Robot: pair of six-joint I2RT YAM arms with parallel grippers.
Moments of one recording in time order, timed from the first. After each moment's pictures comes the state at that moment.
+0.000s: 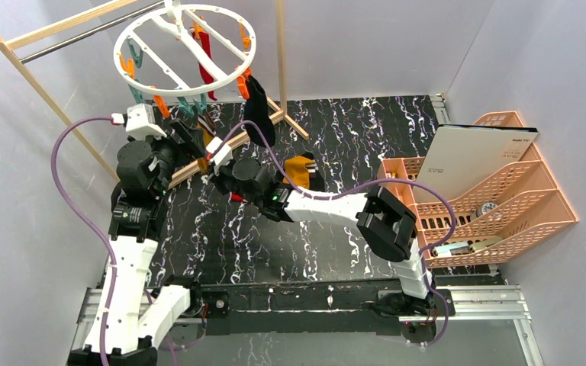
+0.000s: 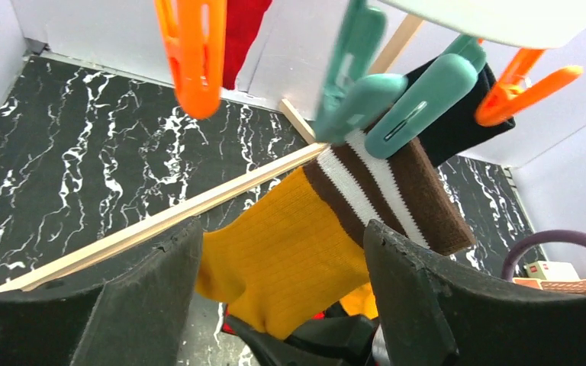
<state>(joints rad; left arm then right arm) -0.10 0.82 1.07 -0.35 -0.06 -0.36 1.17 2.05 1.58 0.40 0.14 -0.05</state>
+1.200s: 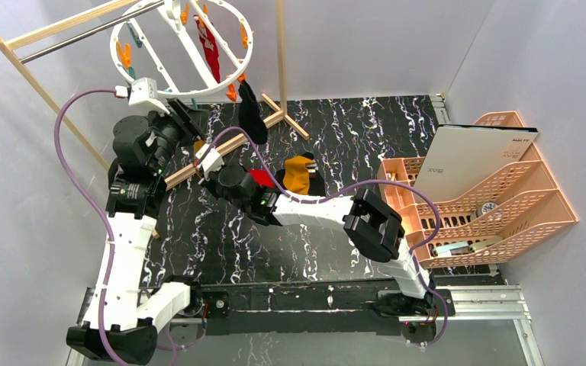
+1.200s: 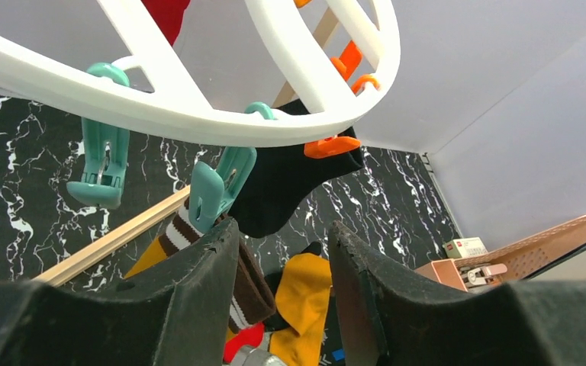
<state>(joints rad) -0.10 0.97 1.25 -0.33 0.14 -0.44 1.21 2.15 1.69 0.33 0.29 -0.08</state>
